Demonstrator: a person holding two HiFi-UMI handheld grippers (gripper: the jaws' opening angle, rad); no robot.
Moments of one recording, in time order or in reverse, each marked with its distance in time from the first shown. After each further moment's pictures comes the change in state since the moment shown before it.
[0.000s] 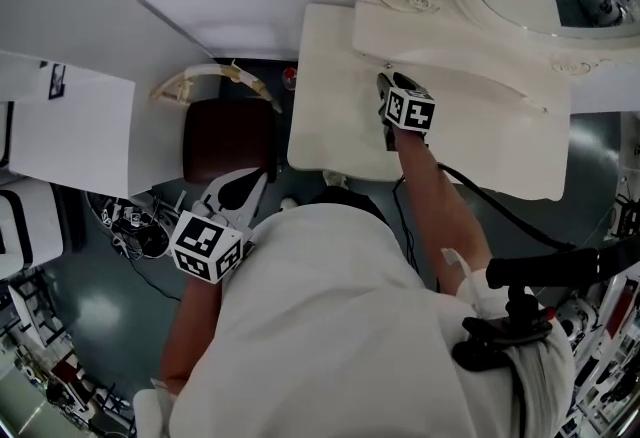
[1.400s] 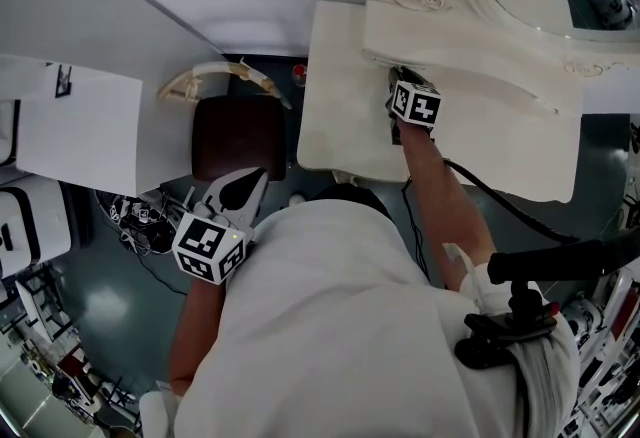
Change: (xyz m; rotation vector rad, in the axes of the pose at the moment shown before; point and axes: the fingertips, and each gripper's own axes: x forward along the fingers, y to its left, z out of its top) left arm -0.004 0.016 -0.001 -0.008 0.015 0.043; right arm 0.020 -0.007 0.003 0.013 0.000 -0.047
